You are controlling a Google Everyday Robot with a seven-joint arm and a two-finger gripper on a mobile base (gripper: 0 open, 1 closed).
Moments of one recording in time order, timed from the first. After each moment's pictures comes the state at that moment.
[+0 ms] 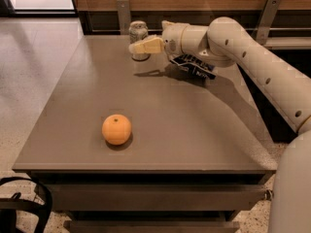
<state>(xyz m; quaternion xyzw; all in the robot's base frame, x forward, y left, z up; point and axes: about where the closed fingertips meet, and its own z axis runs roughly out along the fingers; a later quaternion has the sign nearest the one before) 0.787 0.011 0.909 -0.36 0.67 0.29 0.58</state>
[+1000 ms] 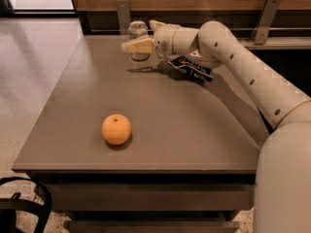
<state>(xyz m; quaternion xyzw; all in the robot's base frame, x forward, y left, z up) 0.804 0.042 0.901 -0.38 0.63 0.31 0.60</state>
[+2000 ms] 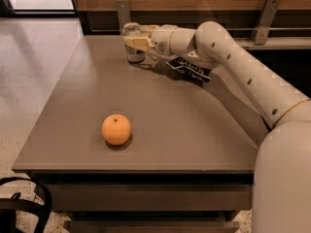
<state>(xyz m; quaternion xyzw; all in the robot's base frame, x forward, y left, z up) 0.802 0.050 0.900 -0.39 0.63 0.31 0.60</state>
